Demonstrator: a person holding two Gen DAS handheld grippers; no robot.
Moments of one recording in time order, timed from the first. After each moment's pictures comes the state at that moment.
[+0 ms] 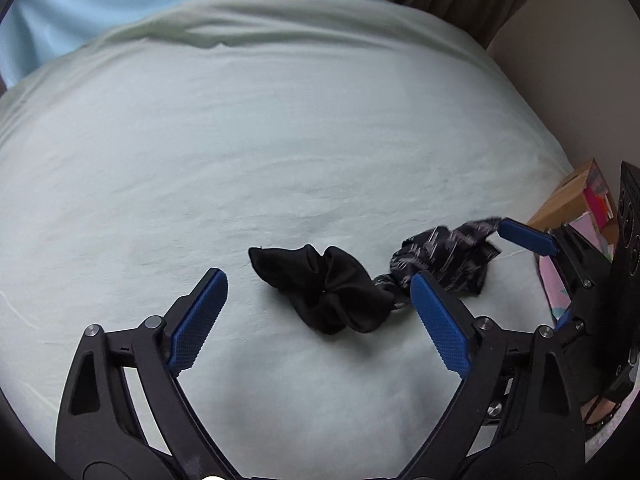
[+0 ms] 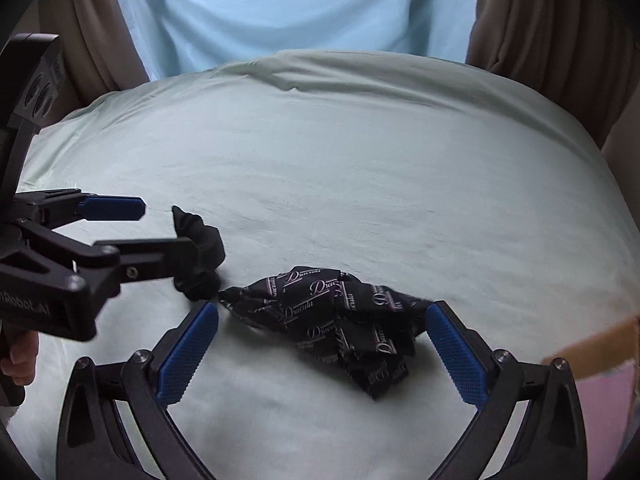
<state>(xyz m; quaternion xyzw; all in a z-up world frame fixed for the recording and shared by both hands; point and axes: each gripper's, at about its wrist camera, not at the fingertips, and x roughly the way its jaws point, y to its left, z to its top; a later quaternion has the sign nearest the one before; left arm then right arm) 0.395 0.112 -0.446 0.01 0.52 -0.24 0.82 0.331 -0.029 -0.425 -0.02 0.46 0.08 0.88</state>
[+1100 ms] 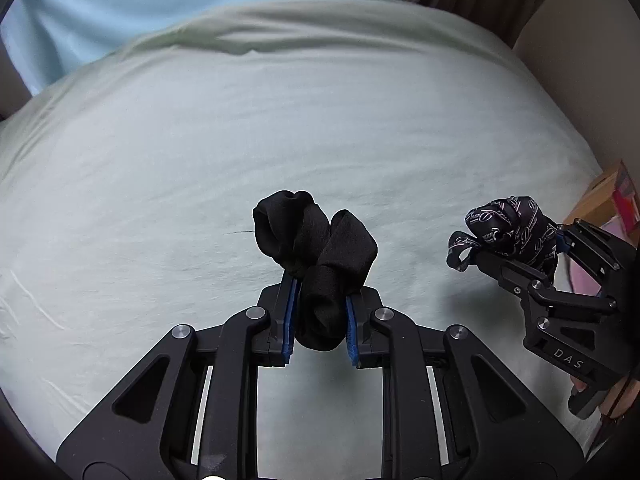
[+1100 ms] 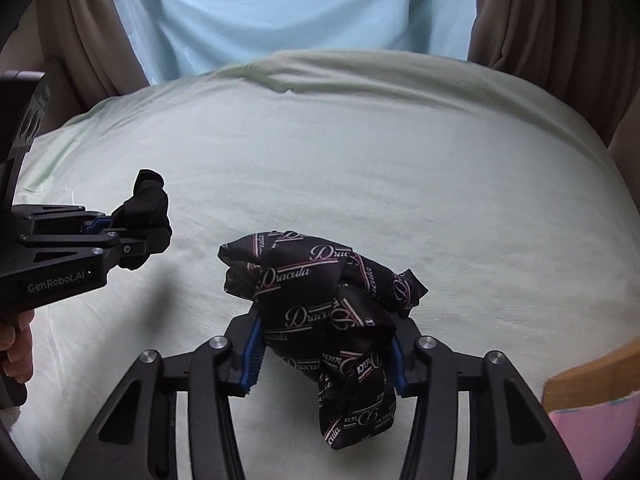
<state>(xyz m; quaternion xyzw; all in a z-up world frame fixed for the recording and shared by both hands) 0.394 0.126 -0.429 0.04 0.50 -0.19 0.84 0.330 -0.046 -0.419 0.00 0.46 0.08 0.89</state>
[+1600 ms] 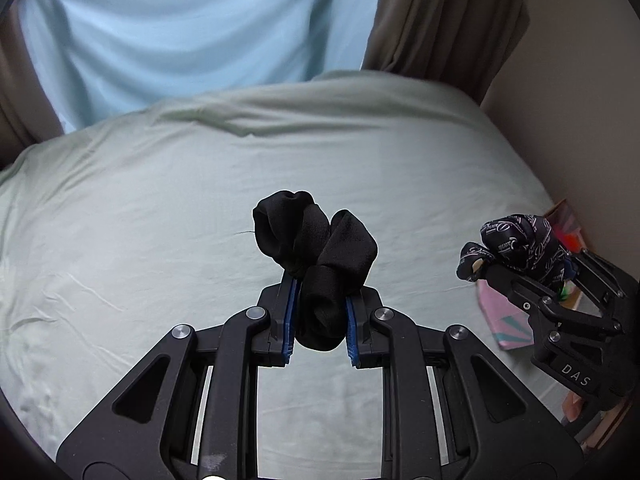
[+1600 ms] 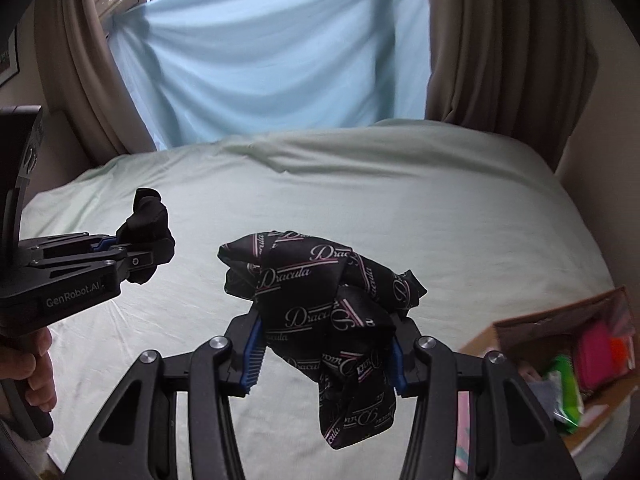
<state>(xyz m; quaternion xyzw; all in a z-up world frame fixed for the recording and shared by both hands) 0.320 0.118 -0.270 0.01 0.44 -0.19 0.88 0.244 -0.065 -0.258 0.04 0.41 0.04 0.91</state>
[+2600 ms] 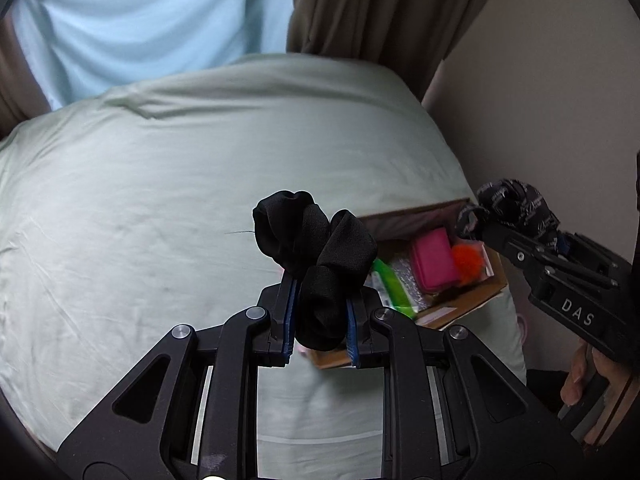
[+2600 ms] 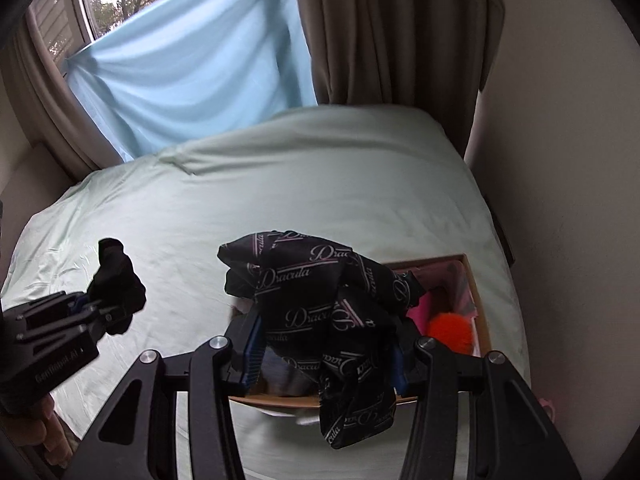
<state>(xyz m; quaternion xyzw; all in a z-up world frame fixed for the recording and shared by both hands) 0.210 -0.170 -0.210 -0.02 0.50 -0.16 0.85 0.178 -0.349 -0.193 0.07 0.47 0.02 0.88</state>
